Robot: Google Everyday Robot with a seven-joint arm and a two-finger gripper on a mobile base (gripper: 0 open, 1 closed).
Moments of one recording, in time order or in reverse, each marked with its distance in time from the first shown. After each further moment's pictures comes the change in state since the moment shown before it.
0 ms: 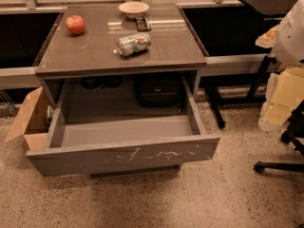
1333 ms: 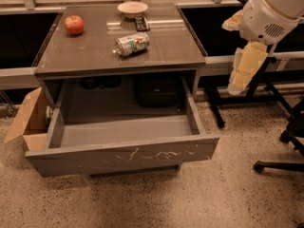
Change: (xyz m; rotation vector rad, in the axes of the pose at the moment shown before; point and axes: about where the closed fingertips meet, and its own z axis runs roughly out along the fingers) arm -0.046 -0.086 0.048 -0.021 -0.155 -0.118
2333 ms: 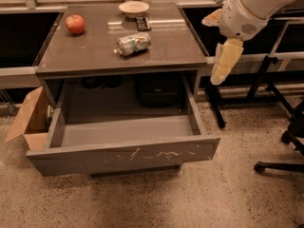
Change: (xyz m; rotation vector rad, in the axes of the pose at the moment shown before) arm -0.020 -0.047 0.041 0.009 -0.082 -0.109
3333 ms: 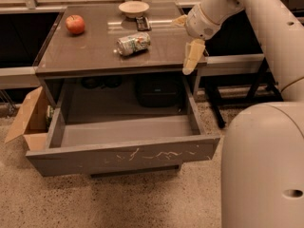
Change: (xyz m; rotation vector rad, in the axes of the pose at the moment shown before) arm -0.026 -0.093 0.113 -0.044 -0.149 -0.164
